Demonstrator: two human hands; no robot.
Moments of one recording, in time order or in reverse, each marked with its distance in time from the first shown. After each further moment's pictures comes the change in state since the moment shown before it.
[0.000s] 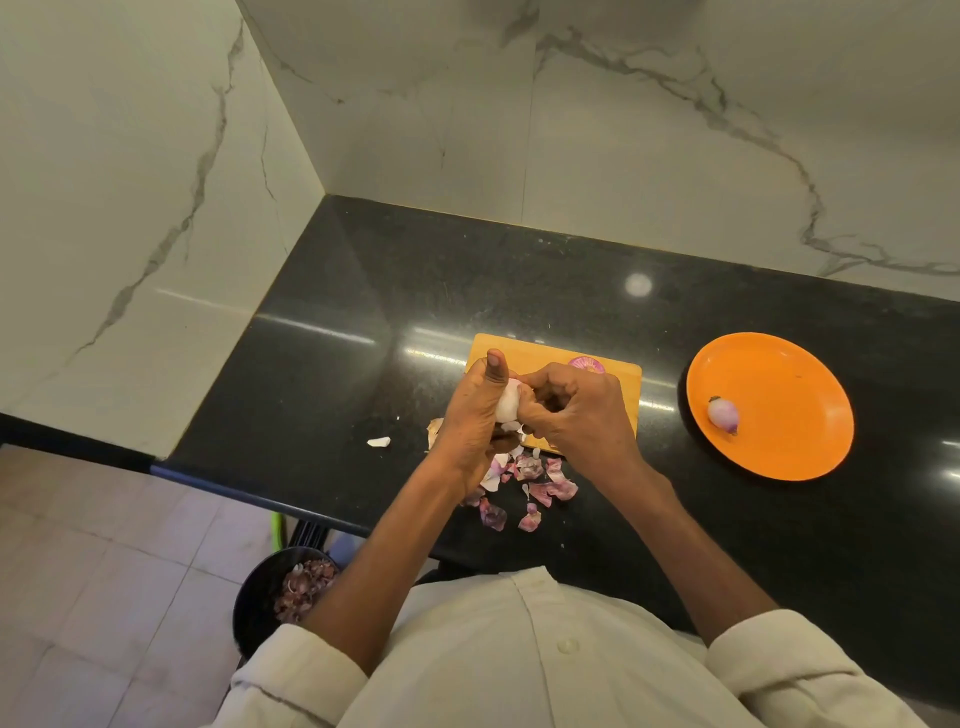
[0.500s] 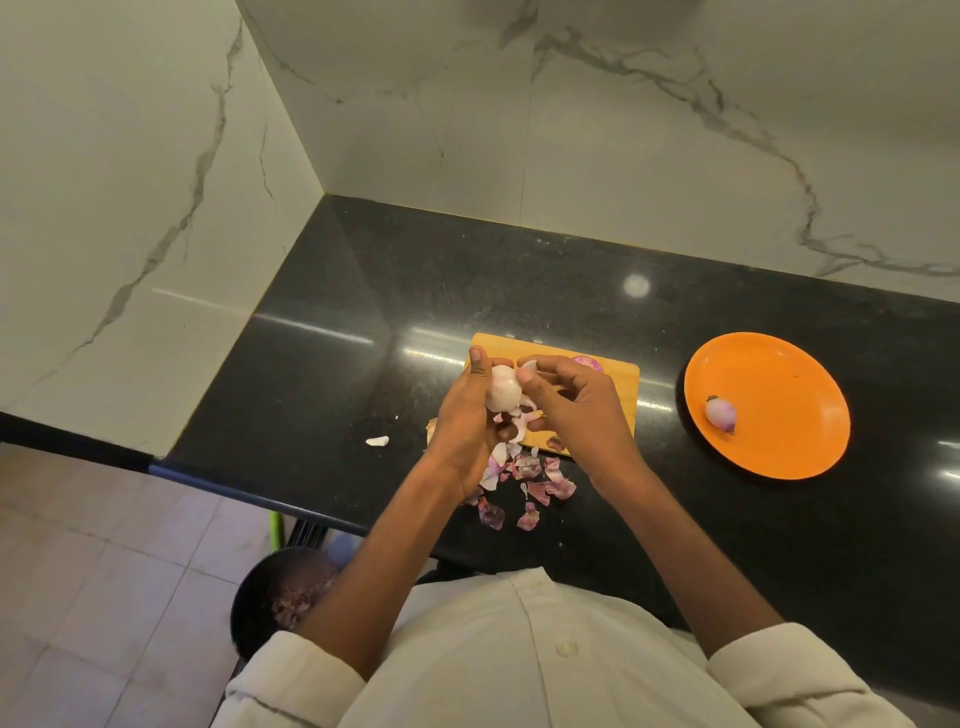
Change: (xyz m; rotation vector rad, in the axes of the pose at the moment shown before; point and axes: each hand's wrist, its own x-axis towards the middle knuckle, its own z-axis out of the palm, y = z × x) left_hand 0.003 -0.005 -0.003 -0.081 0.076 -0.062; right_hand -0.002 -0.010 -0.001 0.402 -0.012 0.307
